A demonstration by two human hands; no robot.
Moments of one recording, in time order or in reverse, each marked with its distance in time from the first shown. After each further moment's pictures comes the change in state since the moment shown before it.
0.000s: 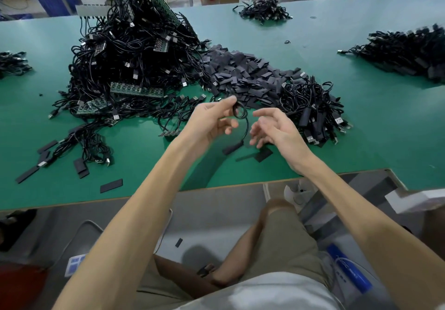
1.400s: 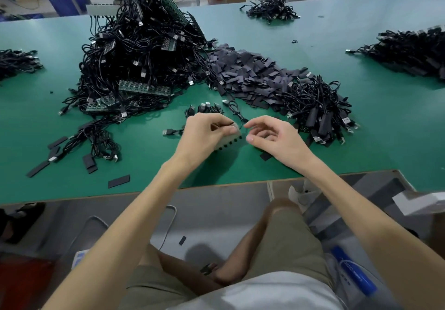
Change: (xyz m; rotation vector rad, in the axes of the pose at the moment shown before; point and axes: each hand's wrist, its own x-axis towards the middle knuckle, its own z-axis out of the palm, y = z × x) left_hand -0.032 -0.016 -0.024 0.859 0.159 0.406; right_hand 0.000 0.007 0.002 -0.315 -0.100 -0.057
